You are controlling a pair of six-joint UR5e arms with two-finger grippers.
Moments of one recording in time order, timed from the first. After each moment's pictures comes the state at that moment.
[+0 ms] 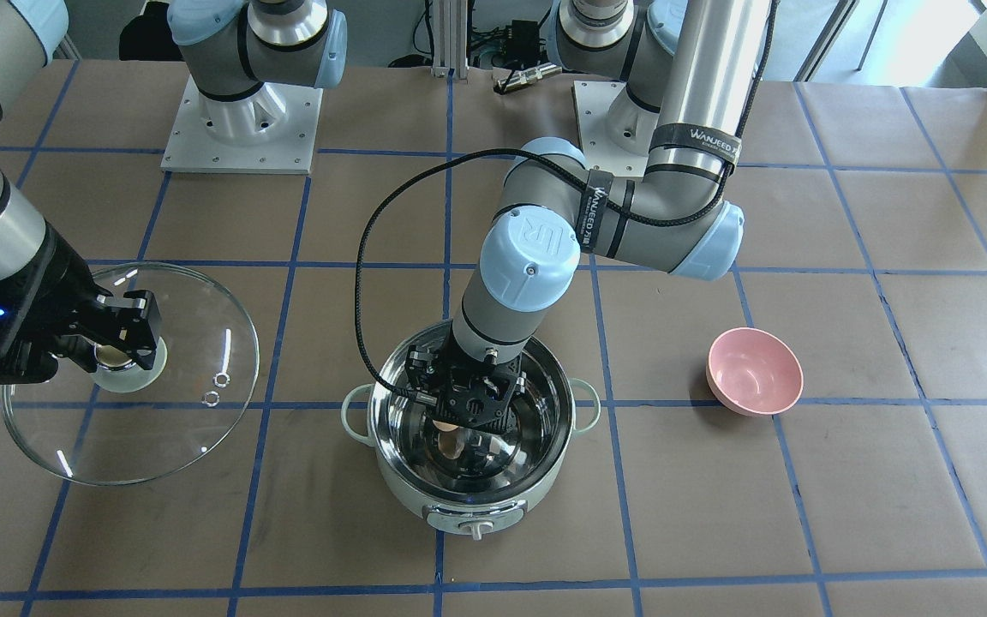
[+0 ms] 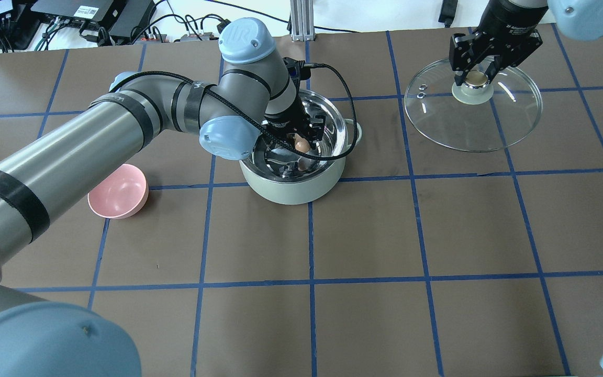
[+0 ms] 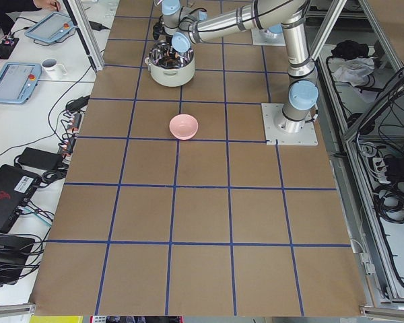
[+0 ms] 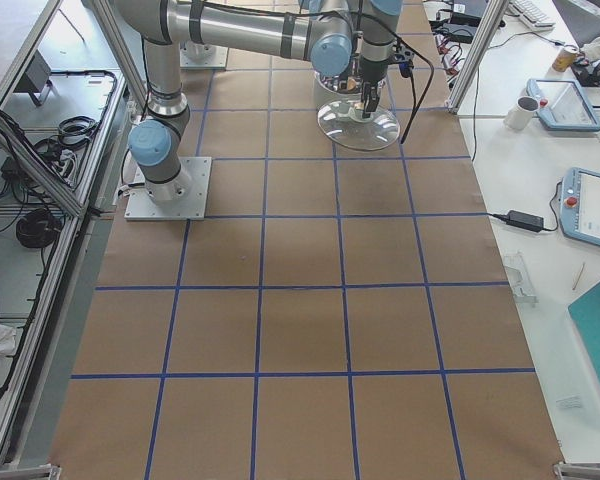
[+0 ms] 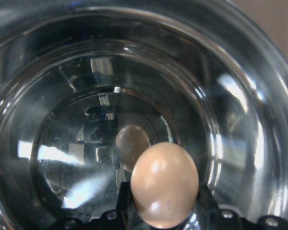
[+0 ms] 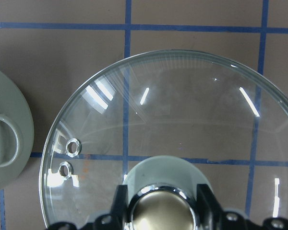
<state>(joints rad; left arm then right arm) -1.86 -2.05 -1.58 -0.98 1.37 -0.14 1.45 -1.33 1.43 -1.70 -1.53 -0.16</state>
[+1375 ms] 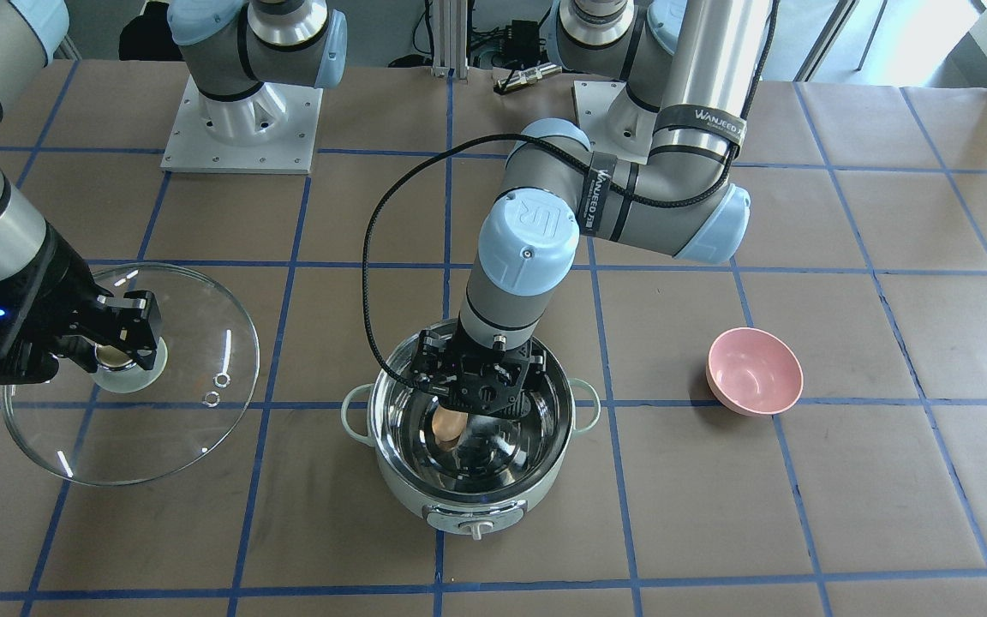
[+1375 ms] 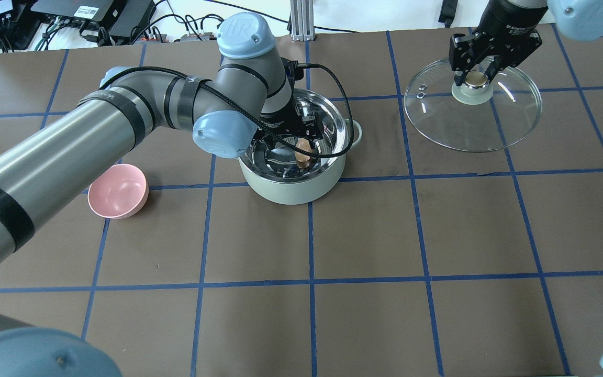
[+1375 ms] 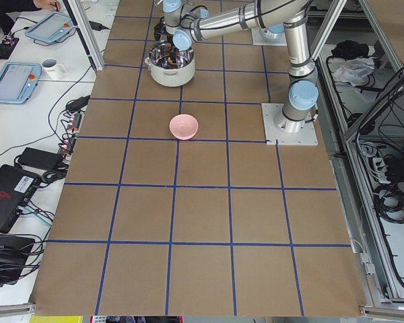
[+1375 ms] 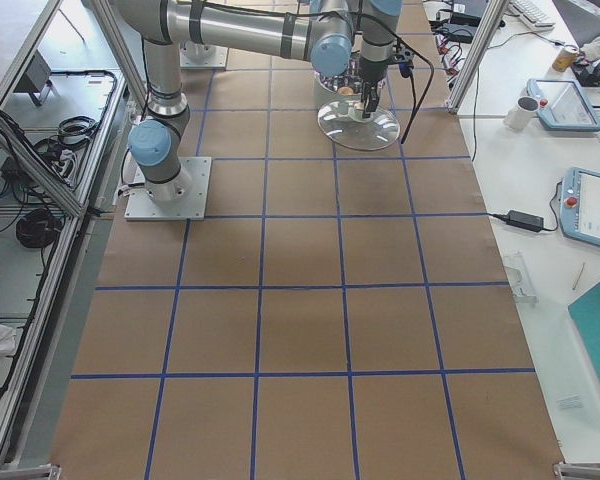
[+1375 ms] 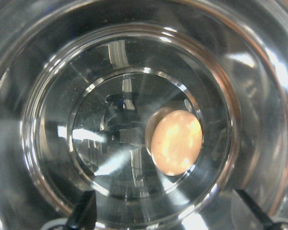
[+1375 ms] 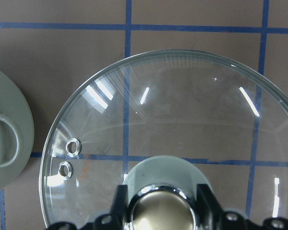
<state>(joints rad) -1.86 -2.01 -1.58 -1.05 1.45 -0.18 1.45 -1.33 1.43 -1.70 -1.53 -0.16</state>
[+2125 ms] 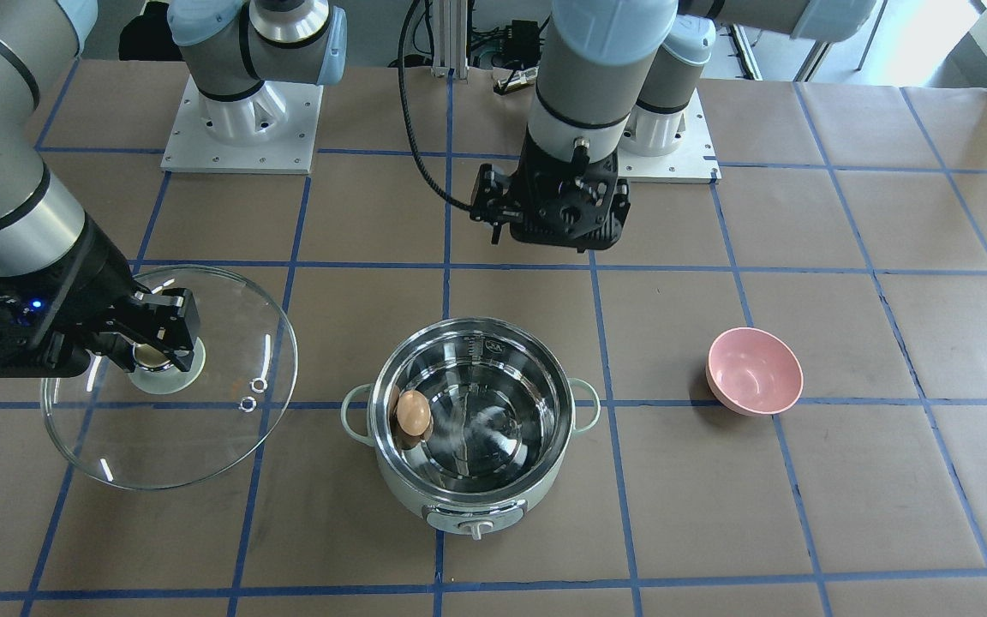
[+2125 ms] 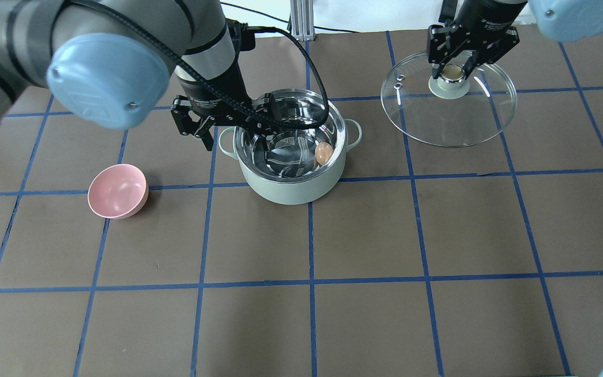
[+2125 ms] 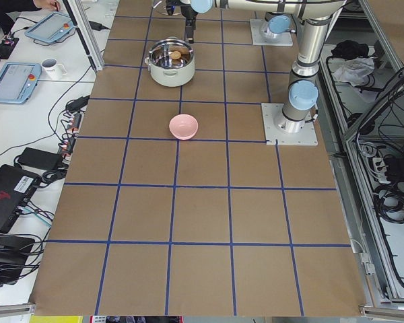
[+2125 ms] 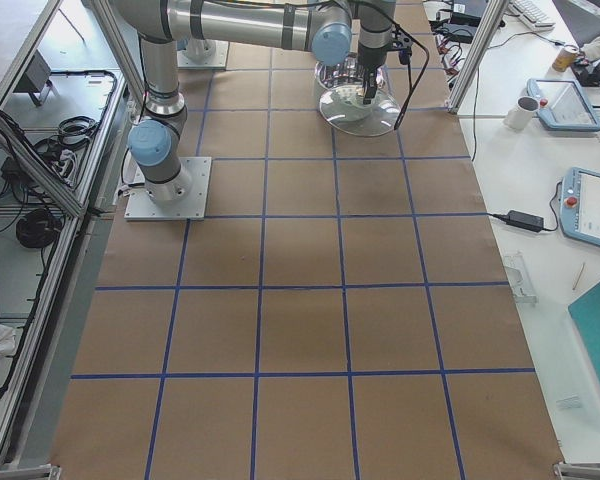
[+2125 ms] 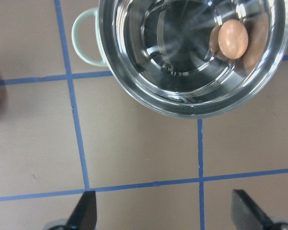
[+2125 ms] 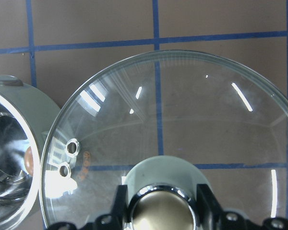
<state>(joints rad) -1.82 -1.69 -1.50 -1.59 1.52 -0.17 1.50 -1.34 1.42 -1.73 -1.49 -0.03</state>
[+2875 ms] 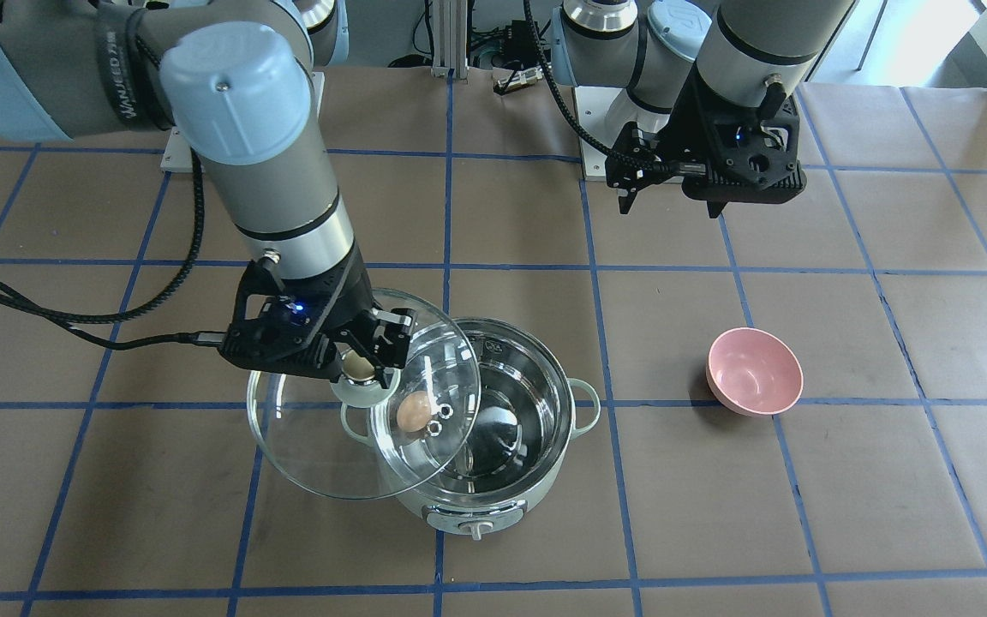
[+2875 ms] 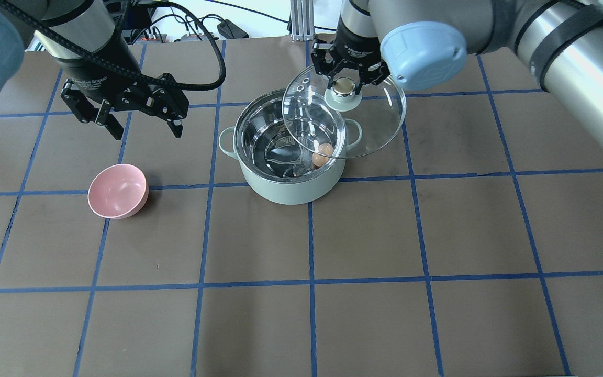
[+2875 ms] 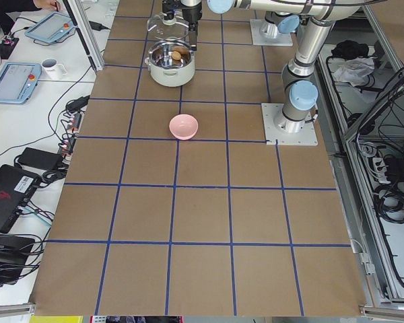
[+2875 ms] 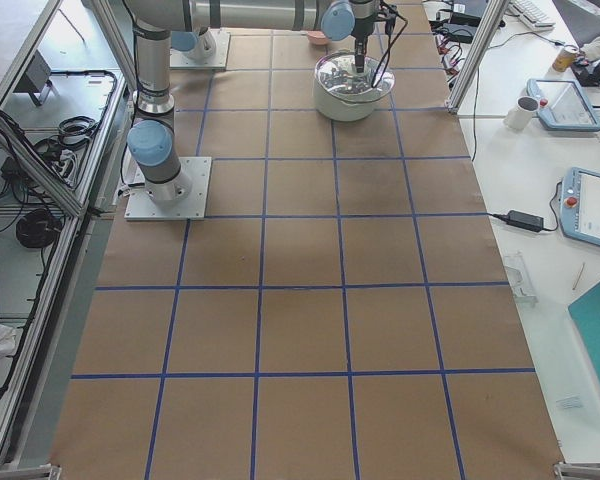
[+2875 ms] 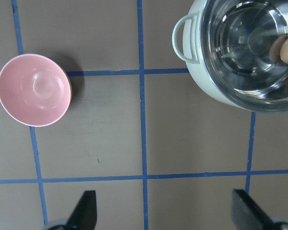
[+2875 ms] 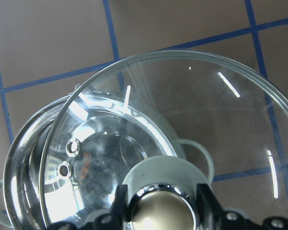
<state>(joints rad) -1.59 -1.58 -1.51 -1.69 1.56 -0.01 1.79 -1.25 1.42 -1.93 -1.50 0.43</state>
